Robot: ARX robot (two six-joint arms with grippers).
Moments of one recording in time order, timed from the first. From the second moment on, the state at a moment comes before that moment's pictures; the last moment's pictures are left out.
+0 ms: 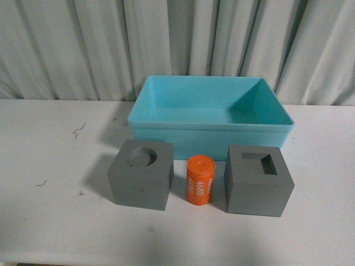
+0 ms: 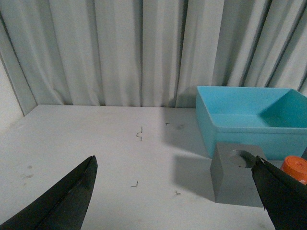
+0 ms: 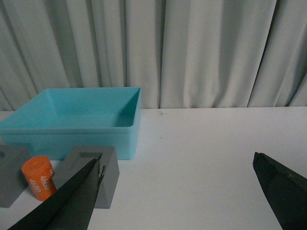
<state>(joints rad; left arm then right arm) 0.00 0.01 0.01 0.00 0.00 -0.02 0.00 0.00 0.01 0.00 0.00 -0.01</state>
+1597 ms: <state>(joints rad) 0.00 0.01 0.01 0.00 0.00 -0.02 0.00 0.00 0.01 0.00 0.00 -0.01</state>
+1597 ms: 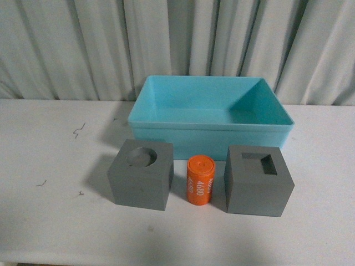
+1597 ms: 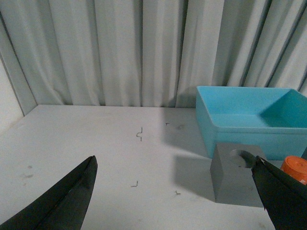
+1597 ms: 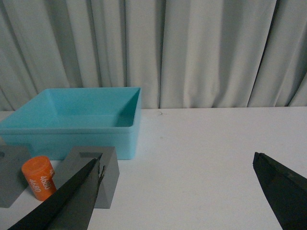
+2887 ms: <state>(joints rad) 0.00 0.01 0.01 0.00 0.00 -0.02 0.00 0.00 0.01 0.00 0.00 -0.01</state>
